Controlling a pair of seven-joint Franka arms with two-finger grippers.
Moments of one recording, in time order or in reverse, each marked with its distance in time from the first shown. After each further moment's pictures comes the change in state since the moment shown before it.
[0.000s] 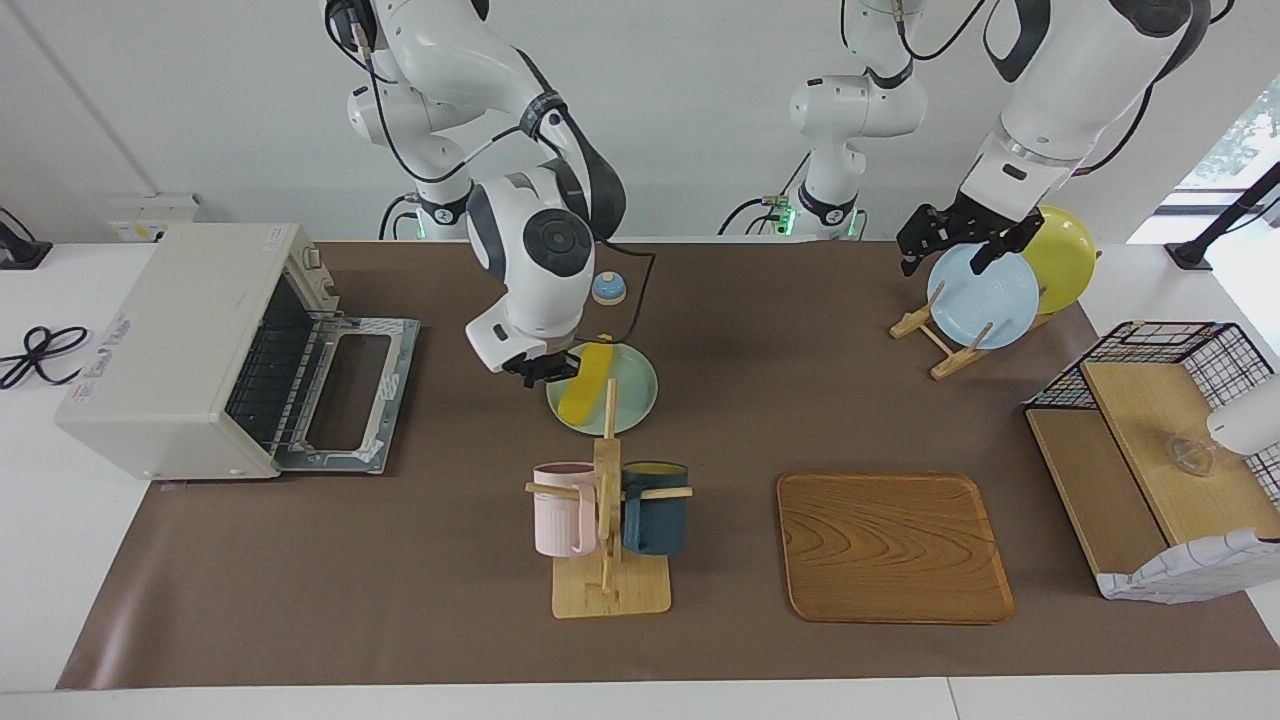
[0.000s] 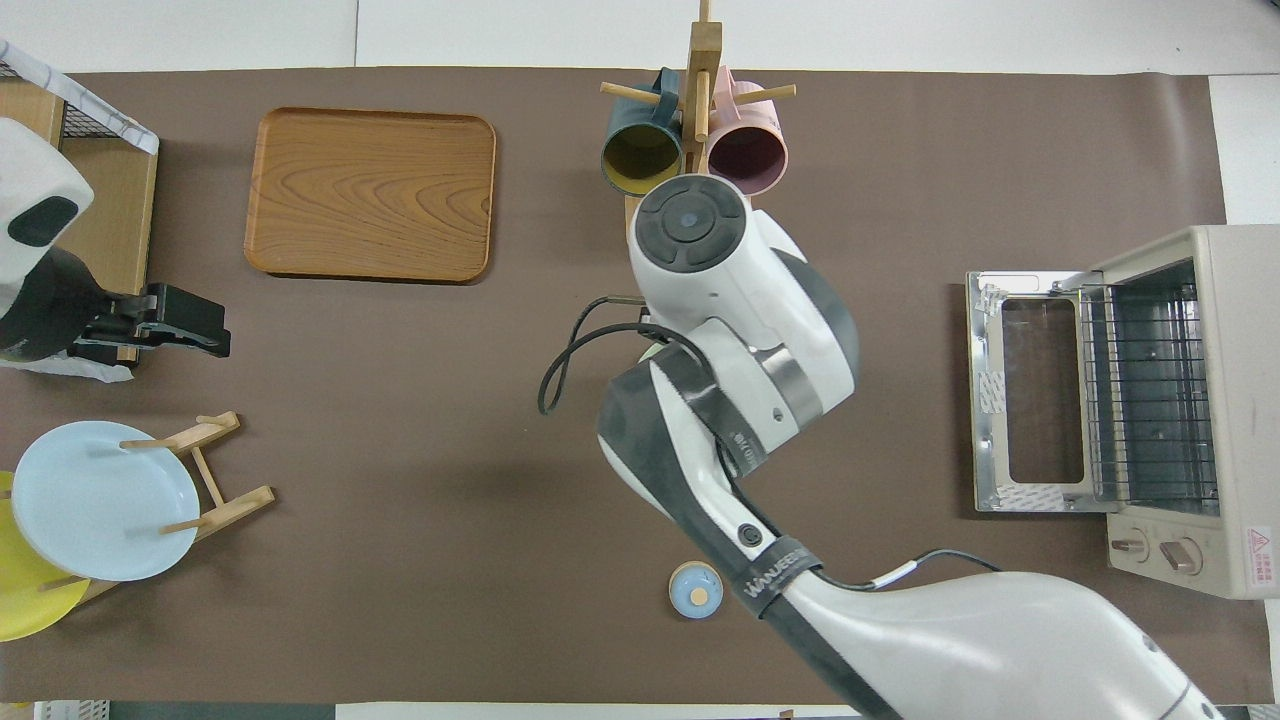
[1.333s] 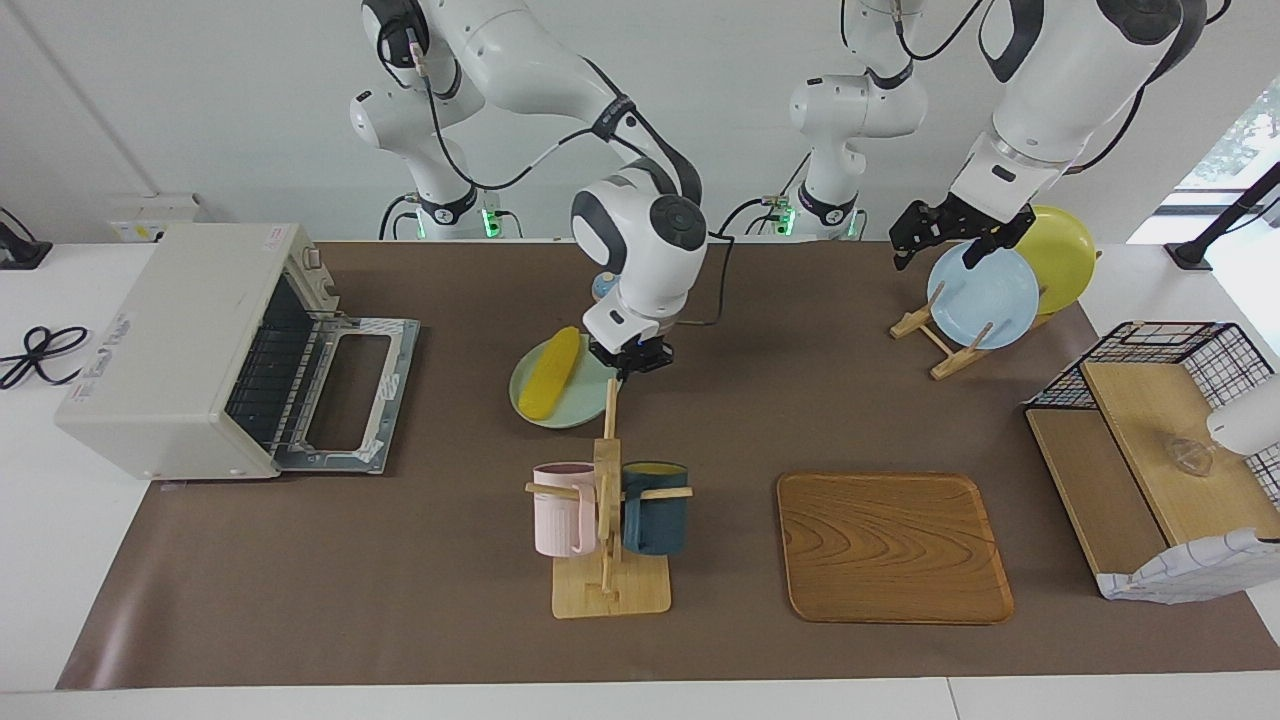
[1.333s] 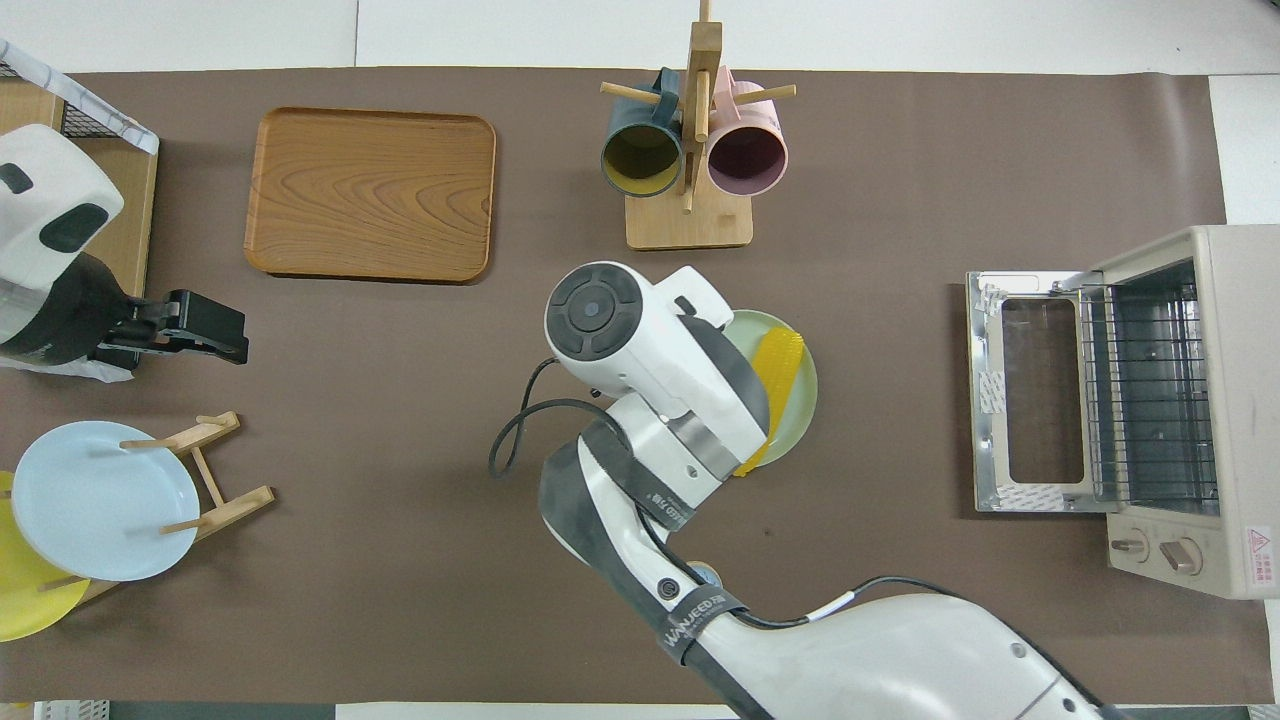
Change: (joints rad) left arm 0.001 0.003 0.021 0.018 0.003 -0.070 -0.009; right arm 0.243 0.151 0.018 0.087 0.095 0.205 0.206
